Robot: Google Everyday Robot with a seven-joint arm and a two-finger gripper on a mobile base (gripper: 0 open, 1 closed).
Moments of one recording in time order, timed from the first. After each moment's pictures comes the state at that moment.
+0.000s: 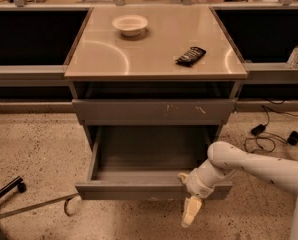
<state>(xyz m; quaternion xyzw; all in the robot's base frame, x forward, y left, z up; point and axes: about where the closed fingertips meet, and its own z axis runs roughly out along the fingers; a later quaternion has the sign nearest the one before) 0.448 -0.117 0.417 -0.64 0.70 0.30 0.11</state>
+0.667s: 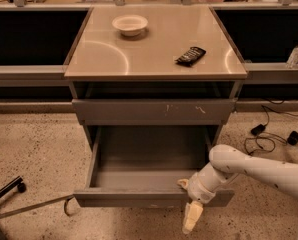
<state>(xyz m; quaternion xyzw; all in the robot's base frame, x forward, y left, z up) 0.428 -0.116 0.426 -0.63 0.70 0.31 0.10</state>
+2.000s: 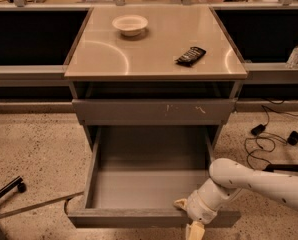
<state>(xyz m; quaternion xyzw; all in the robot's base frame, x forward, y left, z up) 0.352 -0.100 0.437 -0.62 0.68 0.37 0.07</state>
